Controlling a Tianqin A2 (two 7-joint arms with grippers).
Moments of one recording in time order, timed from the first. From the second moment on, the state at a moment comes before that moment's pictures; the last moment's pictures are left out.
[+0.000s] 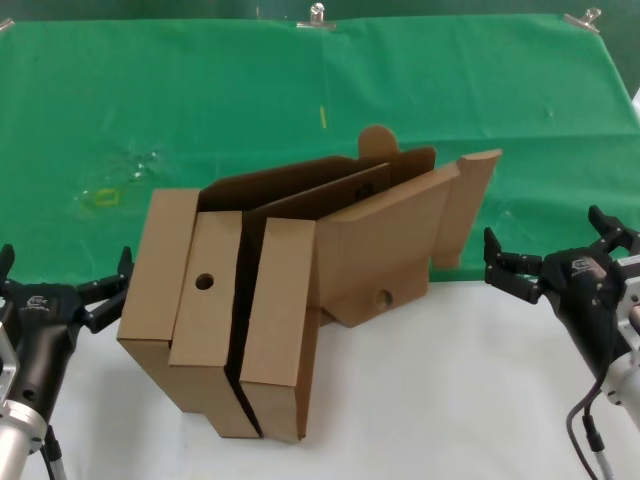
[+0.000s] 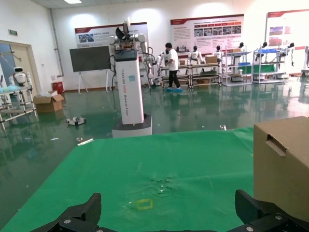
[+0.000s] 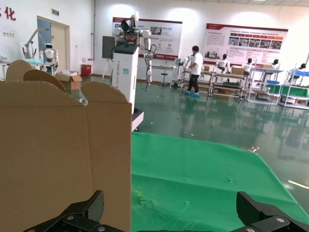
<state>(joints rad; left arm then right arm) 0.00 -0.30 1.60 -1.60 -1.80 0.00 0.00 0.01 0.32 -1.61 1.60 1.78 -0.02 -0.01</state>
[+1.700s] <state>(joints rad) 0.00 -0.30 1.60 -1.60 -1.80 0.00 0.00 -0.03 0.29 -1.60 1.59 1.78 -0.12 -0.09</state>
